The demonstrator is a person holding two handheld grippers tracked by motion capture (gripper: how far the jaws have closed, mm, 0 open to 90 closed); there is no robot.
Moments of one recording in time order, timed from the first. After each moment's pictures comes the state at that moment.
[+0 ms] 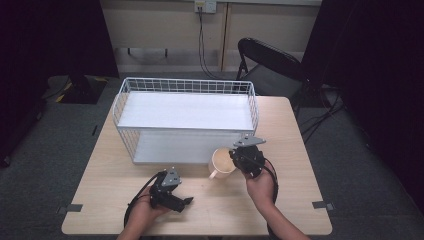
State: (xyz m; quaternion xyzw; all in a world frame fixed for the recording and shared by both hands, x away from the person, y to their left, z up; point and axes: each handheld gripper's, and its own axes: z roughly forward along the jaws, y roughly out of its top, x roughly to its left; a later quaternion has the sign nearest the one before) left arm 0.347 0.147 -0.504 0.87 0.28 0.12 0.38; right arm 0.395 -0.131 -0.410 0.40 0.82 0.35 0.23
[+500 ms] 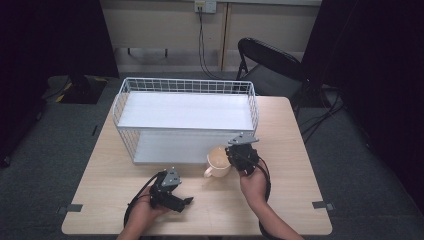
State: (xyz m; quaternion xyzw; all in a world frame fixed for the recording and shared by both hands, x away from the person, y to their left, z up) left arm 0.347 0.147 -0.504 0.87 0.28 0.12 0.38; right arm 0.404 -0.117 -0.417 0.41 0.80 0.35 0.25
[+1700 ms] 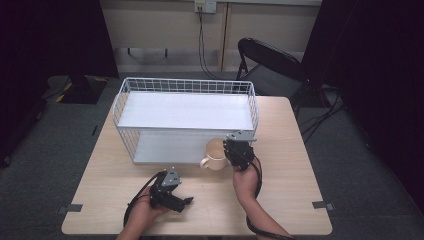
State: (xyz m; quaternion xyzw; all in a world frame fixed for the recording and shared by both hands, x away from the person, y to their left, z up) left arm 0.347 0.147 -0.504 0.87 0.28 0.12 0.38; right arm 0.417 -0.105 -0.424 0.45 0.75 0.39 0.29
